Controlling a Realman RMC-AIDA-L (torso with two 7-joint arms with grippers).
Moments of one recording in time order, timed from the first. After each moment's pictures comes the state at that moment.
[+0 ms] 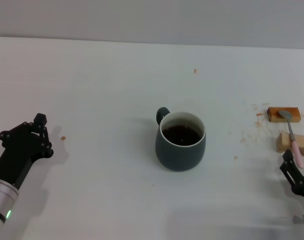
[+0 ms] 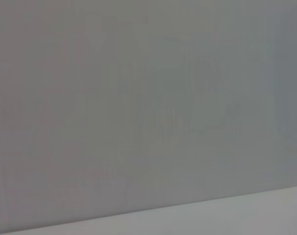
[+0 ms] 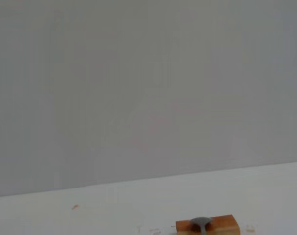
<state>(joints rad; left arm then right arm) -0.23 -2.07 -0.58 -0.29 2.23 1.20 0.03 0.10 2.09 0.08 0.49 -1.55 -1.35 -0.10</state>
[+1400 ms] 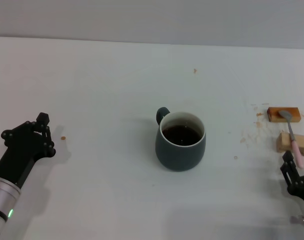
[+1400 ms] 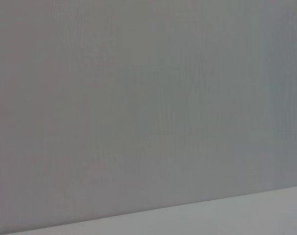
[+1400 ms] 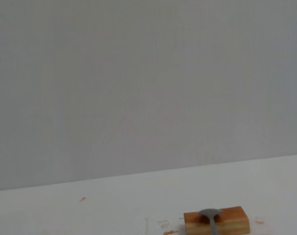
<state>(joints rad) -0.23 -2.07 -0.57 -0.29 2.23 1.20 0.03 0.11 2.08 0.07 0.49 -1.55 -1.32 -0.09</state>
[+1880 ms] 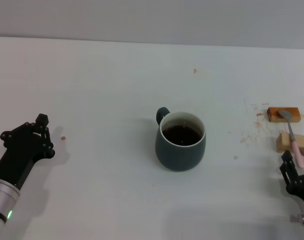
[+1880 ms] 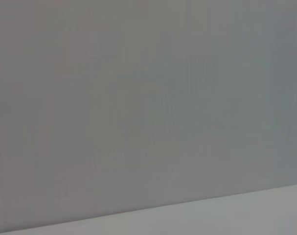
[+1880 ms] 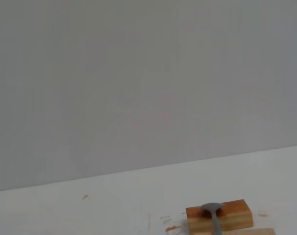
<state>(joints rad) -0.23 -2.07 -0.57 -0.29 2.23 1.20 0.03 0.12 2.08 0.07 0.47 -1.56 -1.30 -0.04</state>
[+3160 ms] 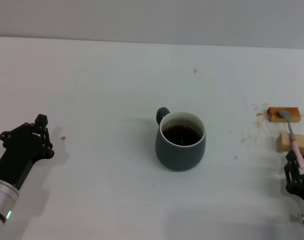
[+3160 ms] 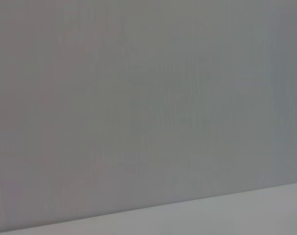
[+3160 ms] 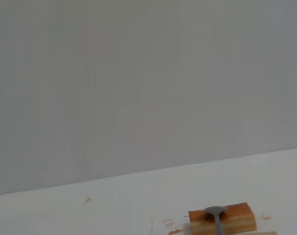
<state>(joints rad) -0.23 -2.07 -0.57 -0.28 2.23 1.20 0.03 0.12 2.08 0.07 0.48 -1.56 -1.31 -0.04</state>
